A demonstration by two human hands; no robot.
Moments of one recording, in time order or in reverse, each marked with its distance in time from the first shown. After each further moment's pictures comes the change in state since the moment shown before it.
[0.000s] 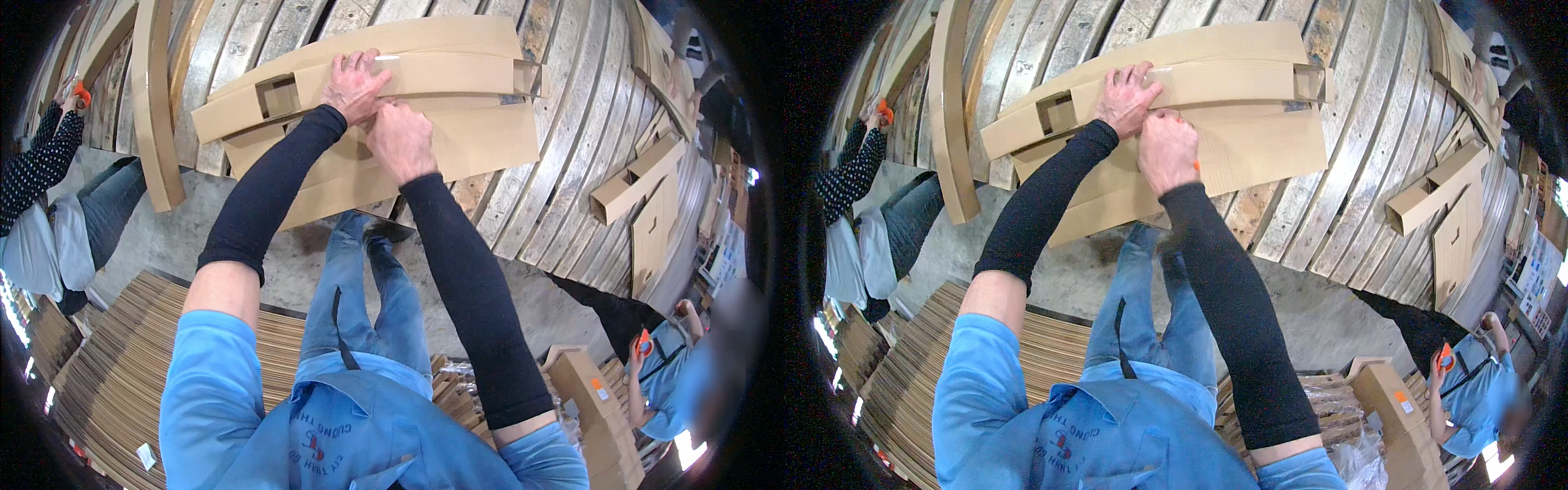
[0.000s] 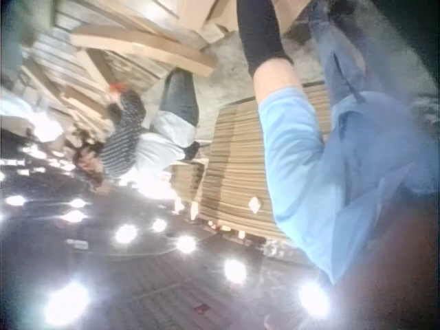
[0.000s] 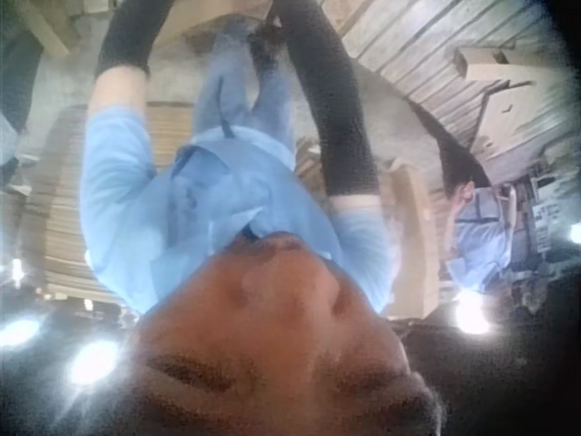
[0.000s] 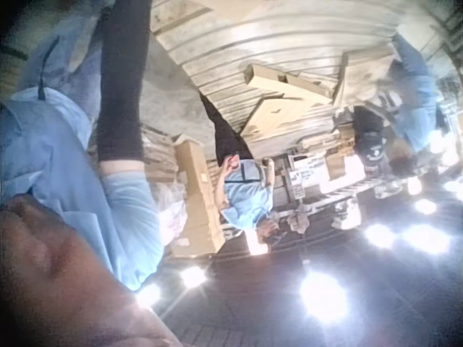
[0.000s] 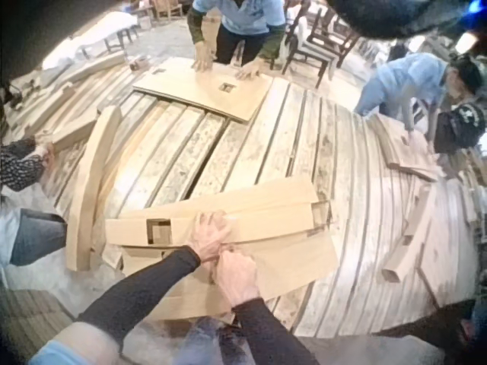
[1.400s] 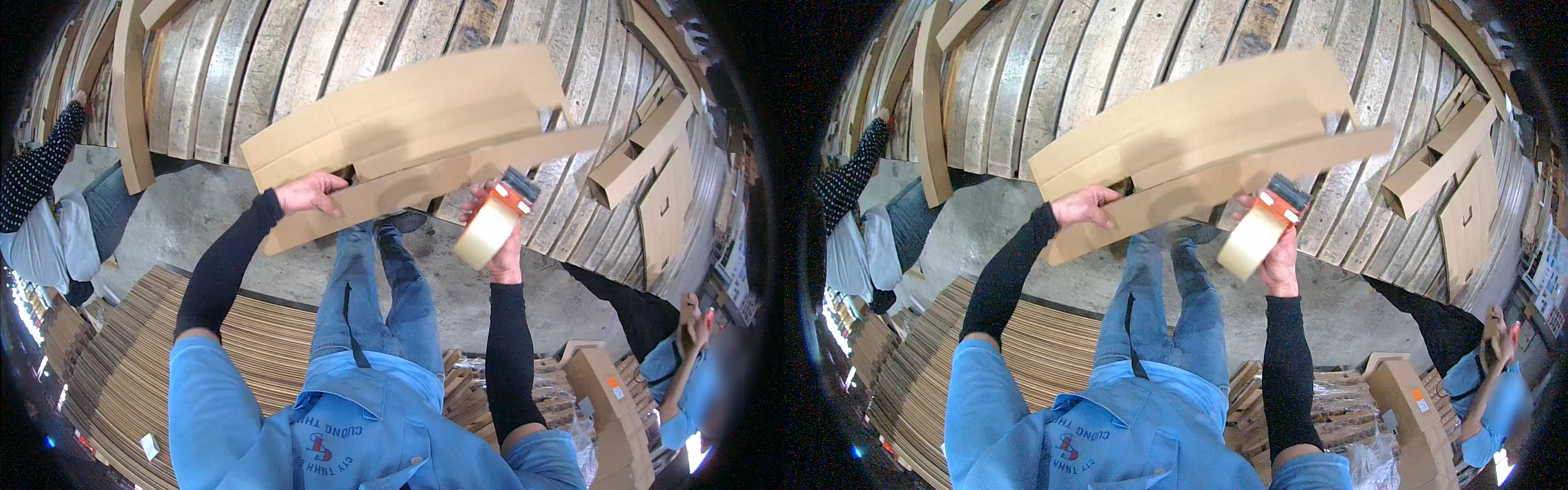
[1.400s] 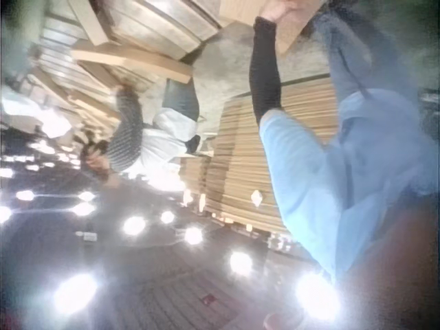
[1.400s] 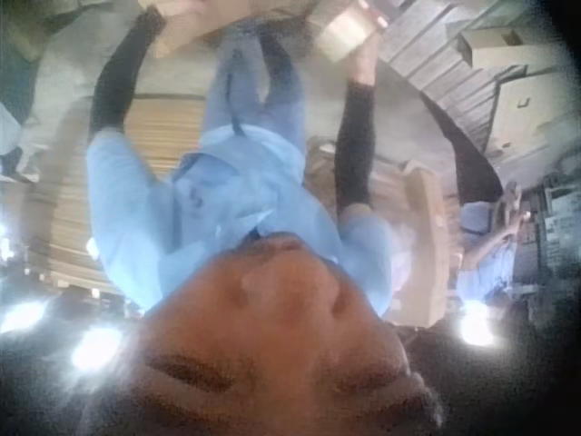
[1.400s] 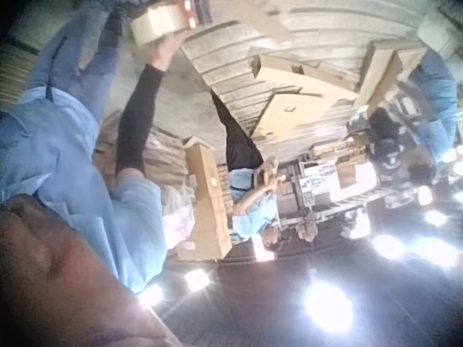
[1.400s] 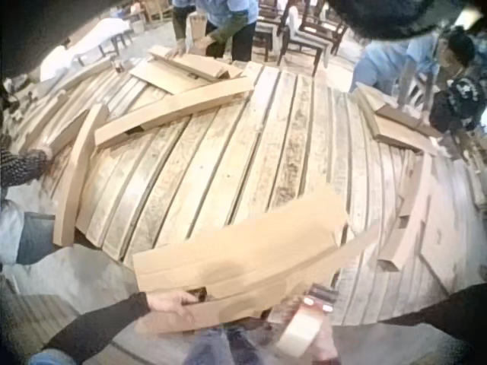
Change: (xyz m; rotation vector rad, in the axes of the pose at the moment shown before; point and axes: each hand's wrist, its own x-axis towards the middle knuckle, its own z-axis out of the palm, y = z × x) left_hand -0.143 0.134 -0.041 -1.656 -1.121 -0.478; right_hand -0.262 0.258 -0.043 1.973 -0.029 0.436
